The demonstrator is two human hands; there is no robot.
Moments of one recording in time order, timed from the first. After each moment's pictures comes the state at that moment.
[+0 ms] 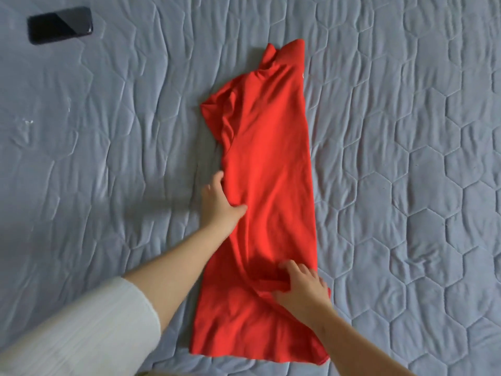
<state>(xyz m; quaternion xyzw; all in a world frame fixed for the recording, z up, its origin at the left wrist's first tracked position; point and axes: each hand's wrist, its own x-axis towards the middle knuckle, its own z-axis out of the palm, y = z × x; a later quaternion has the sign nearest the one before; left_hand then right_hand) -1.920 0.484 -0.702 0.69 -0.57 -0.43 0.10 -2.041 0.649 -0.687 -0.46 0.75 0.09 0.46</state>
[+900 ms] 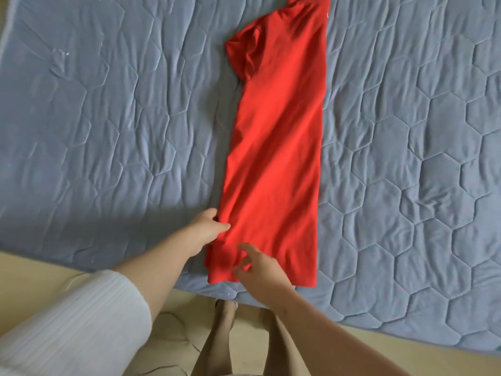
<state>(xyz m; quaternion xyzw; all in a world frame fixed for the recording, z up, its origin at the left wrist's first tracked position) -1.822 0.621 -0.691 0.72 -0.39 -0.58 -0.07 -1.937 0.723 -0.664 -0.43 0.67 -0.05 0.60</state>
